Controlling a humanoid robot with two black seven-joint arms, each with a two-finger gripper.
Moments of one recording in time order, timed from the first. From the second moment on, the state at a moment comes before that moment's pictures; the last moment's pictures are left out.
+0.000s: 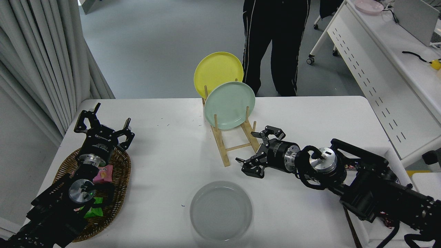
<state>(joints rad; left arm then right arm) -0.50 0.25 -1.08 -0.52 0.11 -0.57 -0.44 0.76 -0.28 0.45 1.06 0.53 -0.14 0.09</state>
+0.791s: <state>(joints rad) -0.50 0.25 -1.08 -0.52 0.11 -0.57 -0.44 0.57 -0.18 0.87 0.90 -0.07 -0.11 0.44</state>
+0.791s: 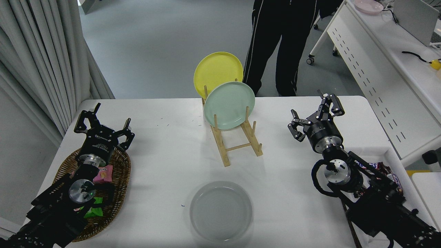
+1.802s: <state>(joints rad) -0.50 0.25 -1.08 -0.52 0.11 -0.57 -0.44 0.60 -0.14 0.86 0.63 -0.21 -0.05 0.52</state>
